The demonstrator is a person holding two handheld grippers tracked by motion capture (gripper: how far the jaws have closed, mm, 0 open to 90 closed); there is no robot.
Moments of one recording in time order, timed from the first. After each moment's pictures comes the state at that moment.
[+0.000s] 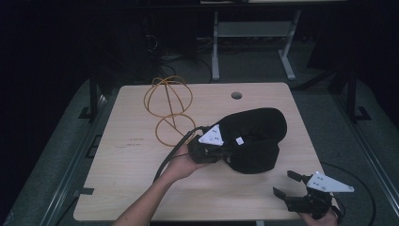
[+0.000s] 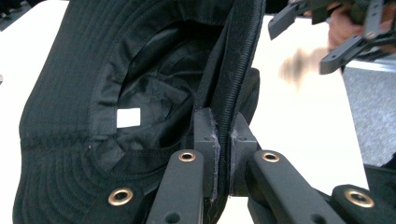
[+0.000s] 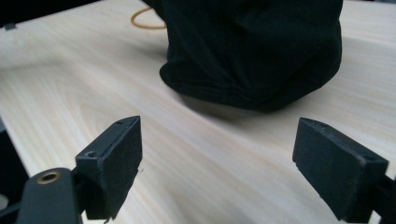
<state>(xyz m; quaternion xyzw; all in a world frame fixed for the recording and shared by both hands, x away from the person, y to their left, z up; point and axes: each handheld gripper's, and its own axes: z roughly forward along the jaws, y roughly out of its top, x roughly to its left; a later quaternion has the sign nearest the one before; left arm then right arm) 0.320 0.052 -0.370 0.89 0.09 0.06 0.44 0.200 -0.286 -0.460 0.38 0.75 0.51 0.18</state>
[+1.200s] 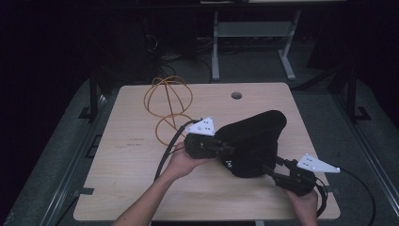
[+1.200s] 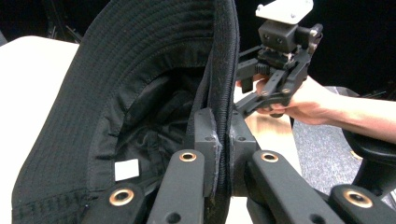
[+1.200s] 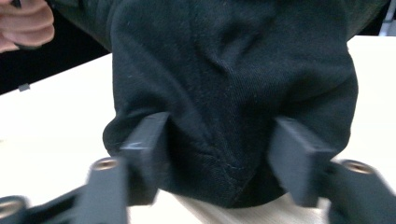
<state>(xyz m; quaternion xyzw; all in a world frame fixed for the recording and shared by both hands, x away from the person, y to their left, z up) 0.324 0.063 -0.354 0.84 0.10 -0.01 0.53 0.247 -0.263 -0.454 0.38 0.71 0.57 0.16</state>
